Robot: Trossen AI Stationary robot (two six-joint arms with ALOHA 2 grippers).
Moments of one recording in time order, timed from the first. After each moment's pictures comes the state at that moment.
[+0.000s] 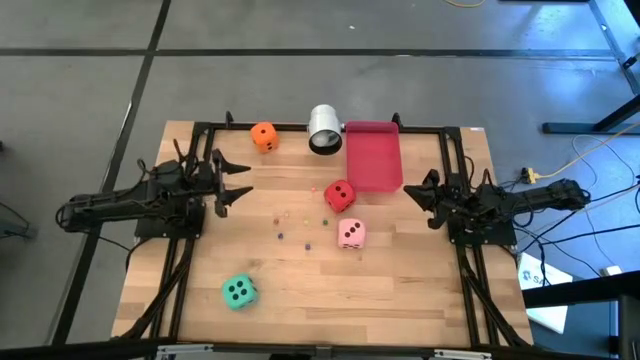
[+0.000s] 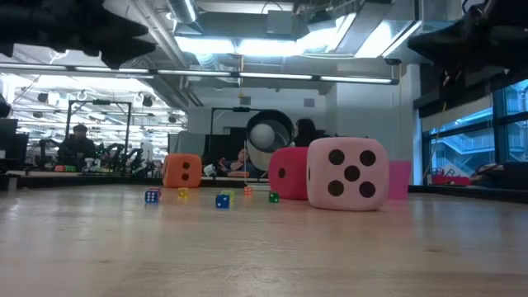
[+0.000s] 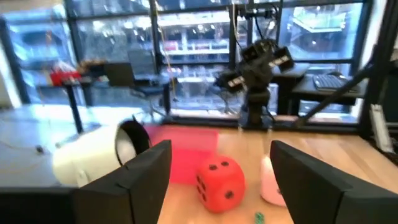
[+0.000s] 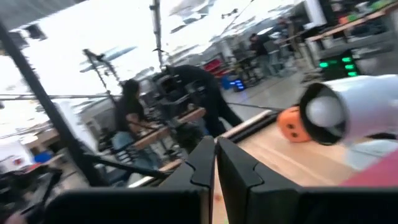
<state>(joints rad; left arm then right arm) 0.23 0.27 0.25 0.07 -0.01 0.05 0.22 0.25 0.05 0.41 0.41 0.41</state>
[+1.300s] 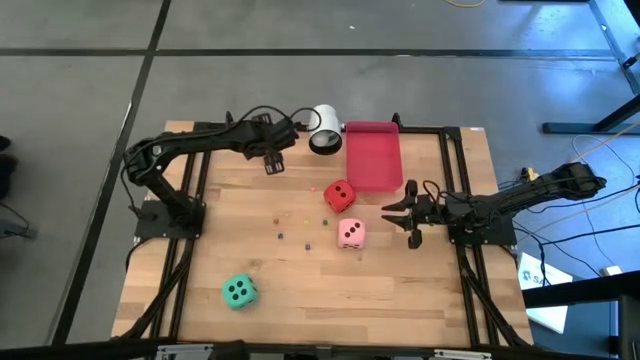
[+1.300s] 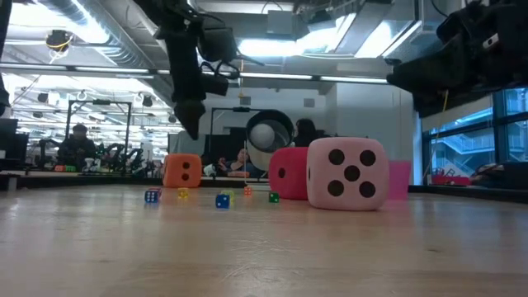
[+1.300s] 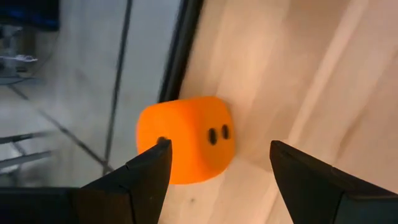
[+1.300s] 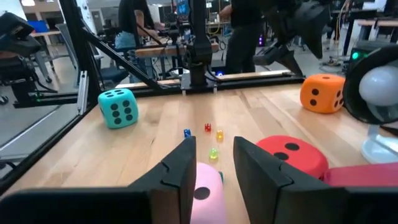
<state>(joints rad) 0.50 1.56 1.21 -0.78 -0.51 0.30 0.22 0.80 0.05 0.68 0.23 0.11</state>
